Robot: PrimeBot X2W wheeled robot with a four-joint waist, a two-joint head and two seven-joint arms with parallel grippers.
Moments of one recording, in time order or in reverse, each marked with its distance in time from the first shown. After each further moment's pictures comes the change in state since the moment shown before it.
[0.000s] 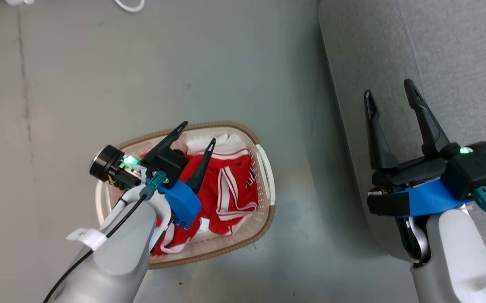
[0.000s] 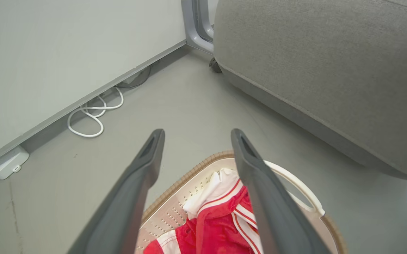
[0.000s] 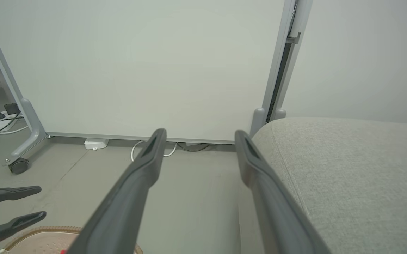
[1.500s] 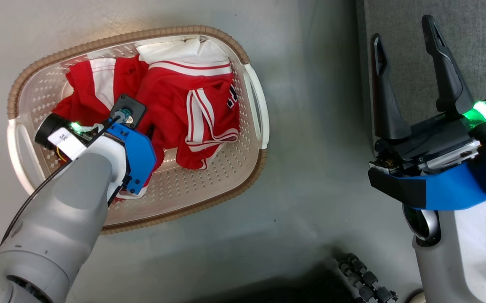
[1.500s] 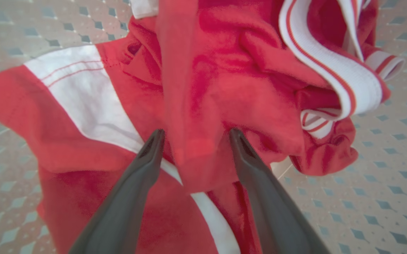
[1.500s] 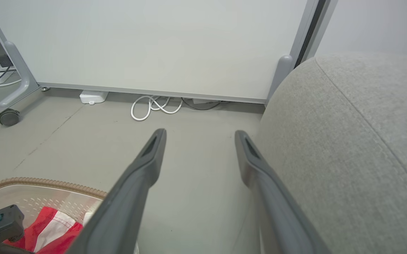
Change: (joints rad) left arm -0.372 0.058 -0.484 0.472 -0.459 0.000 0.251; right arm -0.099 0.000 0.052 -0.203 0.001 0.000 0.000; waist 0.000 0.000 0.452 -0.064
